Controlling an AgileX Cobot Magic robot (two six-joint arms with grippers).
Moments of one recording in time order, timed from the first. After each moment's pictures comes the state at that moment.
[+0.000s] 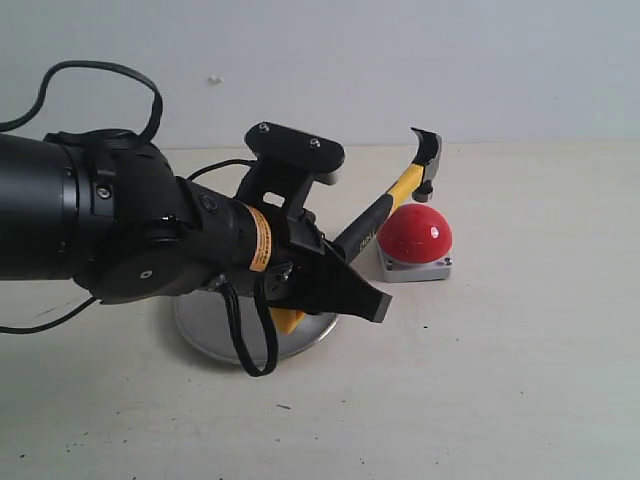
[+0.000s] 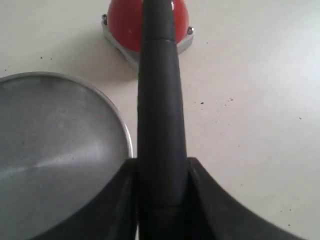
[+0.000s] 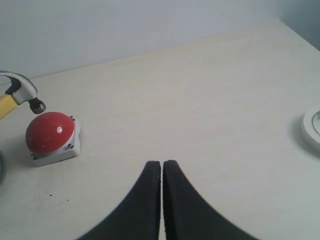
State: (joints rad) left arm -0.90 1.70 -1.02 0.38 0.23 -0.60; right arm 0.32 0.25 -0.47 -0.51 0.85 0.71
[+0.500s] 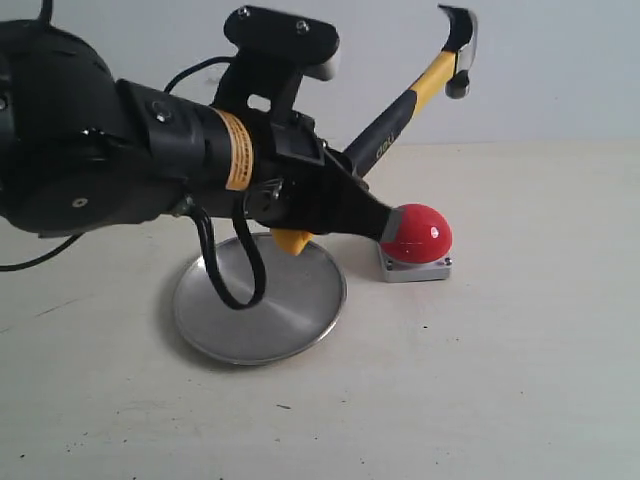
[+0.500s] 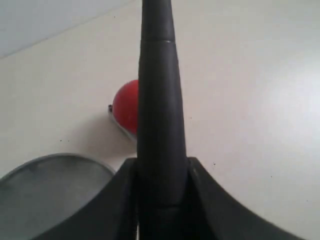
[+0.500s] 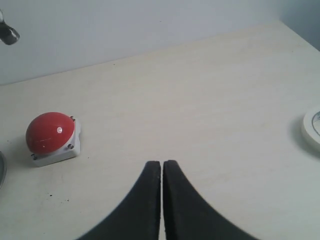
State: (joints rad) left arm -0.90 1.58 -1.09 0.47 0.23 -0.61; right arm 0.32 0.25 -0.47 -0.51 0.84 0.71
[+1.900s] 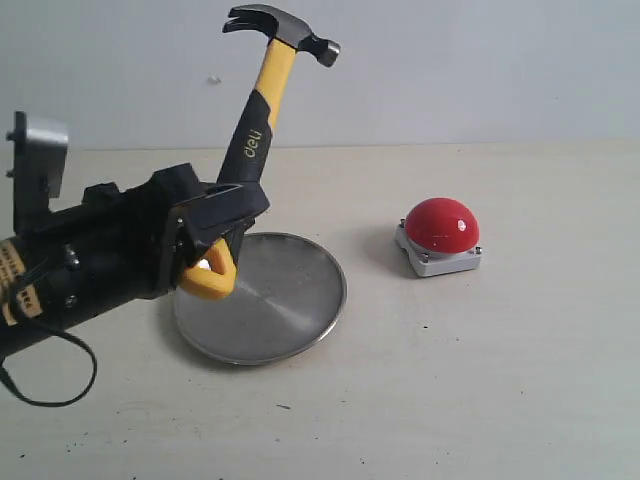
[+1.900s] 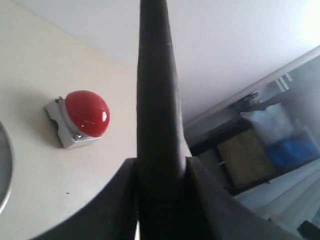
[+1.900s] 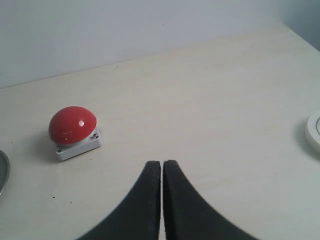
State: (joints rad) left arm -0.67 1.36 -0.45 0.30 -0.73 -1.18; right arm 0.32 0.25 -0.46 -0.51 0.83 0.71
